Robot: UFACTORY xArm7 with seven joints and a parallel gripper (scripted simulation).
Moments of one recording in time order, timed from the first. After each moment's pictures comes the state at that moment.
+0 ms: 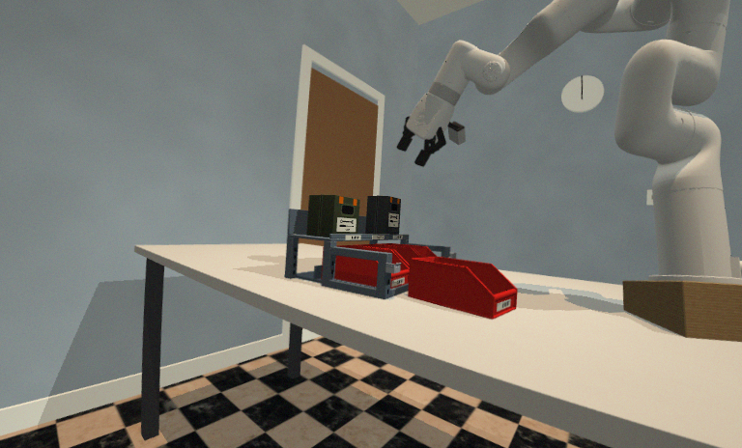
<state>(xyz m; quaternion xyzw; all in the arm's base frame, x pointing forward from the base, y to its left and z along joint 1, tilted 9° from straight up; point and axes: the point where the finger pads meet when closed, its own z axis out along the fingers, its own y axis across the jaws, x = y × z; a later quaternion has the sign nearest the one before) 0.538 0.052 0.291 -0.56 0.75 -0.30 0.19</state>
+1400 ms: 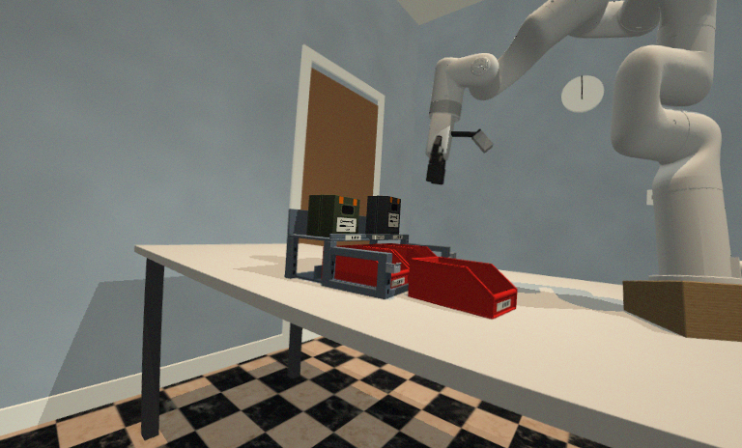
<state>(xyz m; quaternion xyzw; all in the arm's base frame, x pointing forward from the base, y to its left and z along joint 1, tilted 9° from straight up) 0.466 0.050 0.214 -0.15 0.98 -0.12 0.08</state>
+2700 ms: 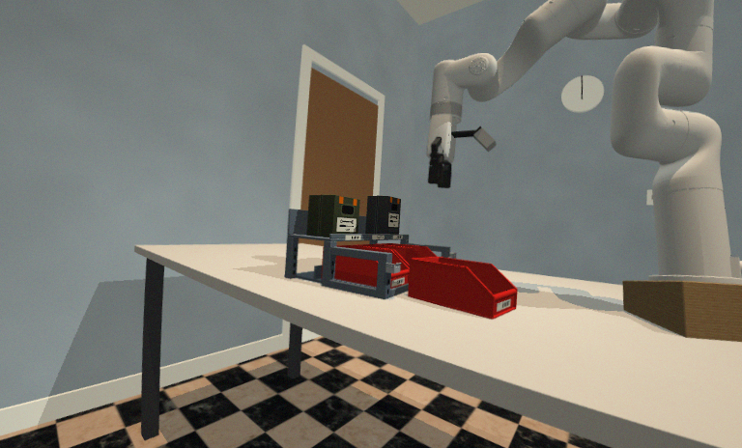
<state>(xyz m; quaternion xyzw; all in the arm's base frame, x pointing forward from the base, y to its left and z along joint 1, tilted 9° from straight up) 0.451 0.057 0.204 -0.08 0.99 -0.10 0.05</state>
